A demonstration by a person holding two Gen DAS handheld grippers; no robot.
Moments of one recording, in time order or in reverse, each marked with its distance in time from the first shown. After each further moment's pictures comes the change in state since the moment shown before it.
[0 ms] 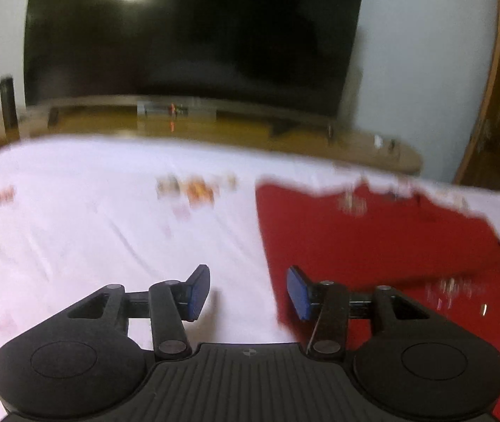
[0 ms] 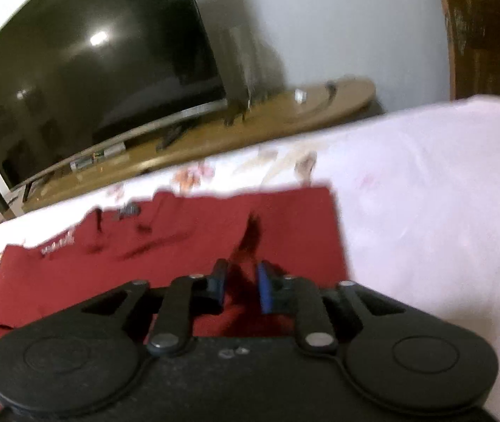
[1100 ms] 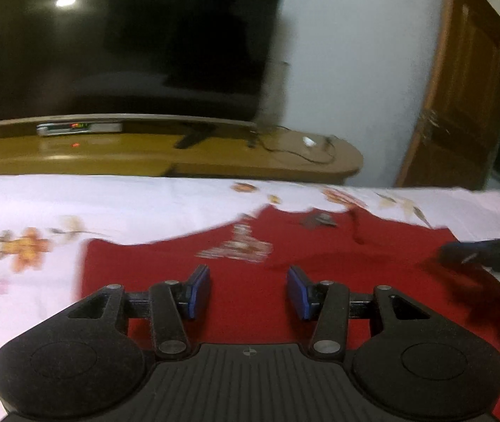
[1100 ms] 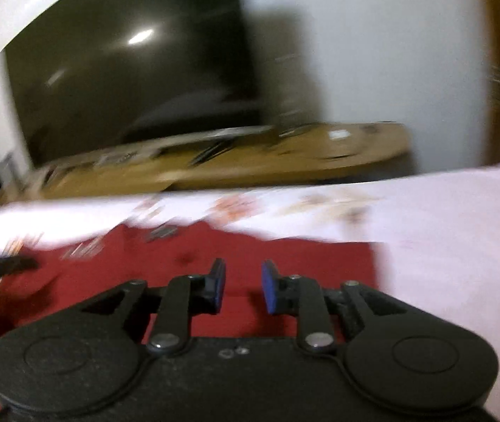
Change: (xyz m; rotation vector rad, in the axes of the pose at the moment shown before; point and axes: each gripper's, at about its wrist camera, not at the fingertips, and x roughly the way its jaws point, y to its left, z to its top) left arm 0.111 -0.112 0.025 0.116 0.013 -0.193; right arm 0.031 0.059 0.011 -0.220 0.001 0.091
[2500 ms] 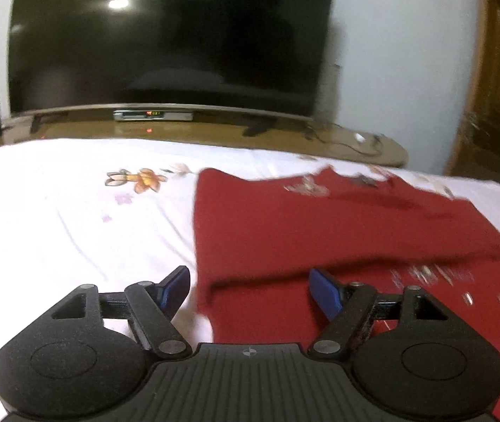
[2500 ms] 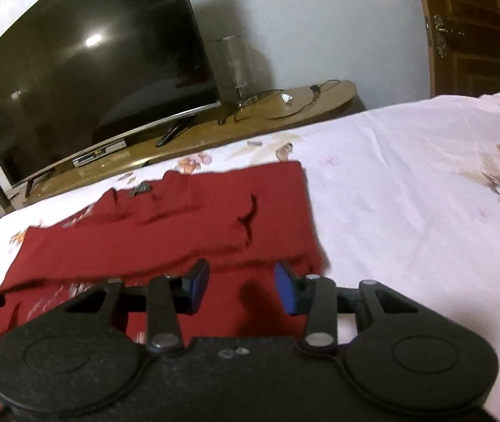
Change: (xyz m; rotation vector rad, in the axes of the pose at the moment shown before) left arm -0.092 0.035 -0.061 -0.104 -0.009 0.195; right arm -0.091 -0.036 -0.045 0.248 0.028 -0.114
